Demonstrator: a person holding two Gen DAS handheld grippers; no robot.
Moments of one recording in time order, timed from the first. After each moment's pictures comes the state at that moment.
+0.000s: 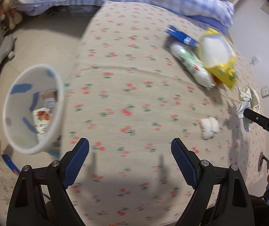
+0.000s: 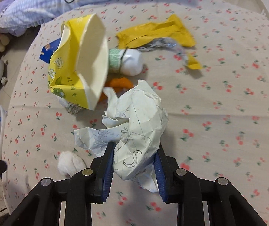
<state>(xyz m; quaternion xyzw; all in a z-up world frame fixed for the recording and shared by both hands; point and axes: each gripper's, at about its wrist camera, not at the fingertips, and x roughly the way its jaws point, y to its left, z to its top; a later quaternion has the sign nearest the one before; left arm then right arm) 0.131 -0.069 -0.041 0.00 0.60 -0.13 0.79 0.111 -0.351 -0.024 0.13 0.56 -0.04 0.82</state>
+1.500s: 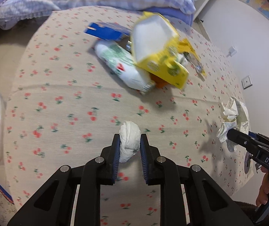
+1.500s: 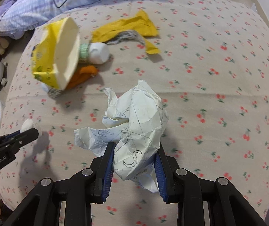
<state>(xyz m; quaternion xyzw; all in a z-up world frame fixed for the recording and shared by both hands) 0.136 -0.179 -0.050 -0.01 0.58 -0.21 0.79 0.069 -0.390 -0.019 0.14 0.56 -0.04 0.82</state>
